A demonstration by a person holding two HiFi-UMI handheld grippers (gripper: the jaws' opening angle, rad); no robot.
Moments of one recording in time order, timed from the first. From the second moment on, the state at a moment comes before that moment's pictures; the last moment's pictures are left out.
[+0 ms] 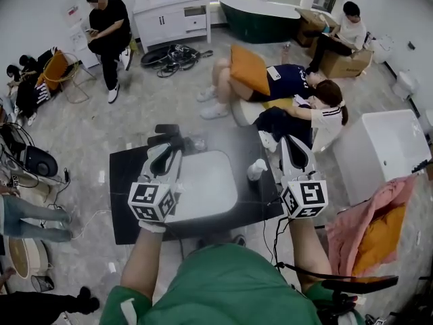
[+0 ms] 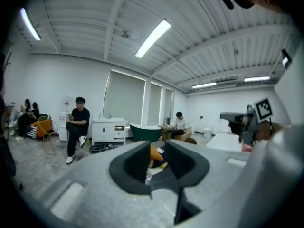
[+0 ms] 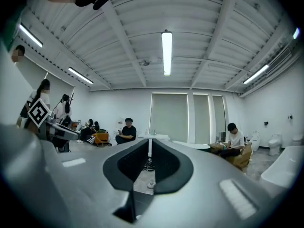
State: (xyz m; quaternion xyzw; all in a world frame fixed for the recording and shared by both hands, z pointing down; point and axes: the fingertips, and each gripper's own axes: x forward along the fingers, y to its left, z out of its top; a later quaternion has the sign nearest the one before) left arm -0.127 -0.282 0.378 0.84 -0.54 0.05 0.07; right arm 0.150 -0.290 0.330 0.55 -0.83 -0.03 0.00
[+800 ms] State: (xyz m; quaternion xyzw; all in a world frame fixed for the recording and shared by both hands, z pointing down) left arm -0.111 -0.299 0.321 0.85 -0.53 0.02 0.00; right arm 0.149 -0.287 0.309 0.55 -0.83 -0.05 -0.01
